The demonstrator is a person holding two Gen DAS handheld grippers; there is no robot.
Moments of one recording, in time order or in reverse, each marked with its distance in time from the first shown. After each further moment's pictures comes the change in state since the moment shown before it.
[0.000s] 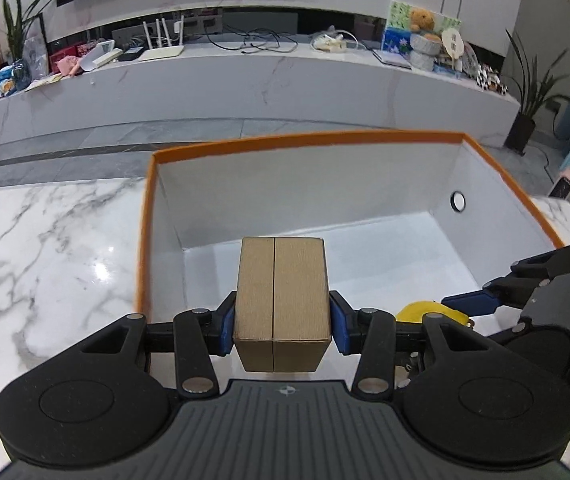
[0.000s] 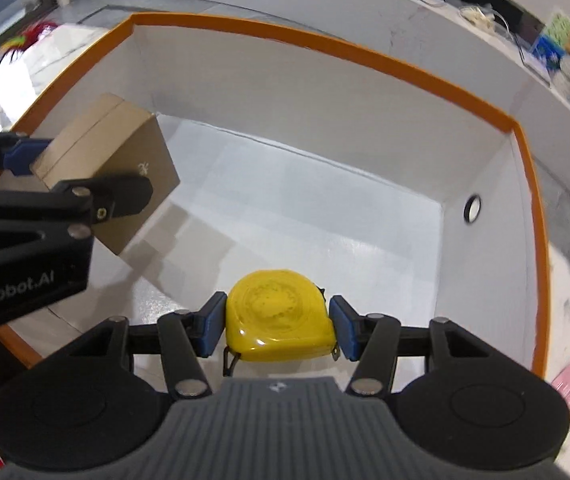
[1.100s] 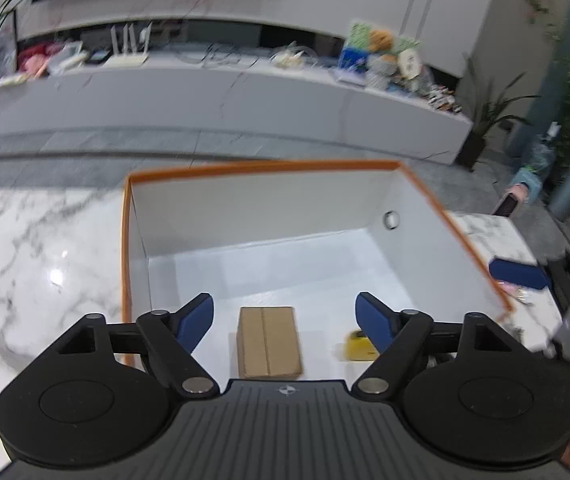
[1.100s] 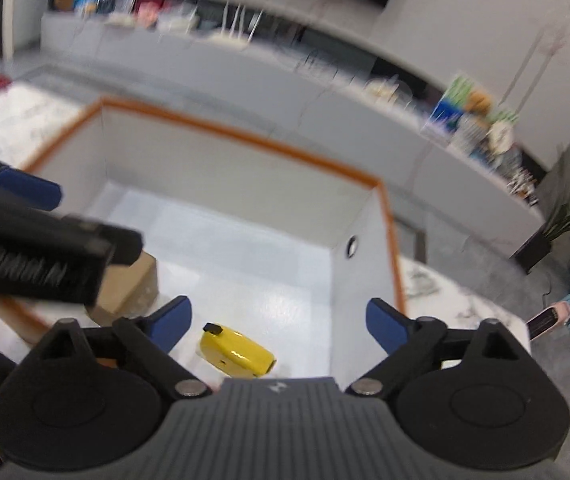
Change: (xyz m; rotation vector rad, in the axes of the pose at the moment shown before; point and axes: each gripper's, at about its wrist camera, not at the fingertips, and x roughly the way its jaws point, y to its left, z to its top) left arm -0.055 0.007 0.001 -0.018 -0.057 -0.180; right arm -0.092 0.047 -0.040 0.037 -0.353 -0.322
